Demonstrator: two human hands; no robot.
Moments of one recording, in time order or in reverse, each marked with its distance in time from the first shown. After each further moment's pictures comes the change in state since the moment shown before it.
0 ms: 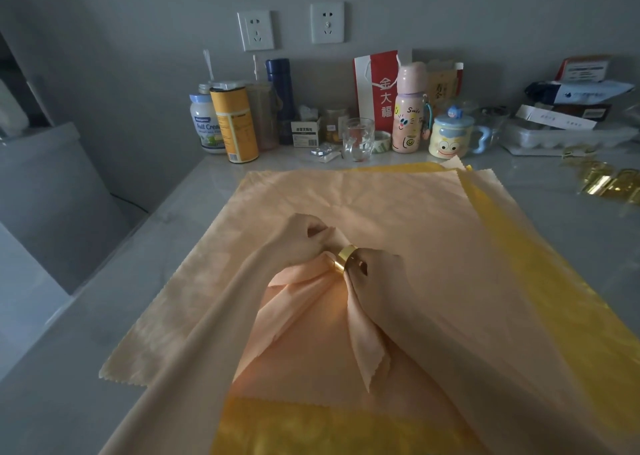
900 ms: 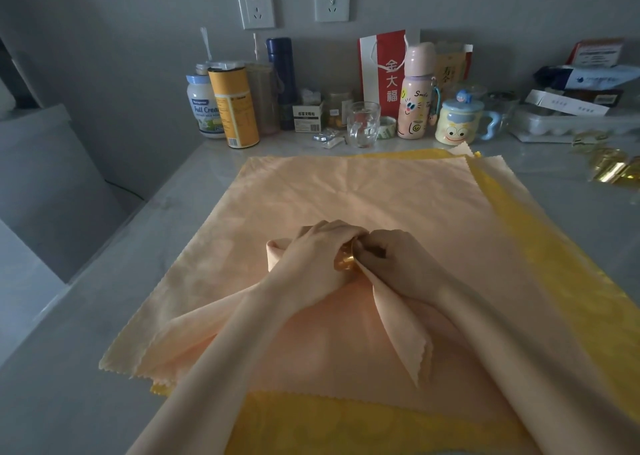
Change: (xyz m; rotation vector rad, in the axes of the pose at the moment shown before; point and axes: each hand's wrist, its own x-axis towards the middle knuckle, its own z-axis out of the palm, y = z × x) left_hand -0.050 0.001 0.014 0.214 0.094 0.440; right_hand 0.018 0.012 -0.014 0.100 -0.269 -0.103
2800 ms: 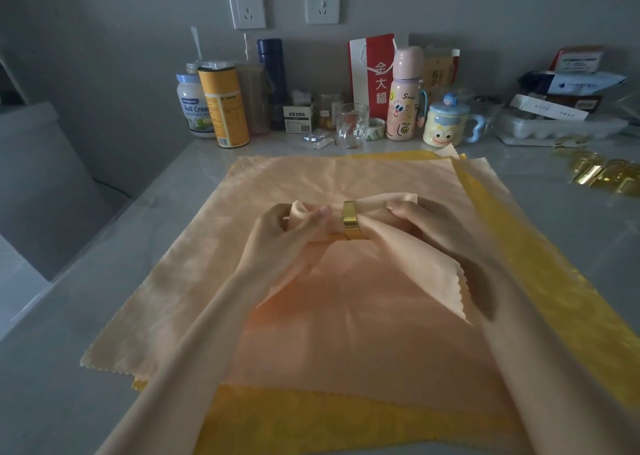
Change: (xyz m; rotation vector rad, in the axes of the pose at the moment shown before) left_hand -0.003 0.011 -0.018 -0.766 0.278 -0.534; right_hand -0.010 0.002 -0.052 0.728 0.127 0.303
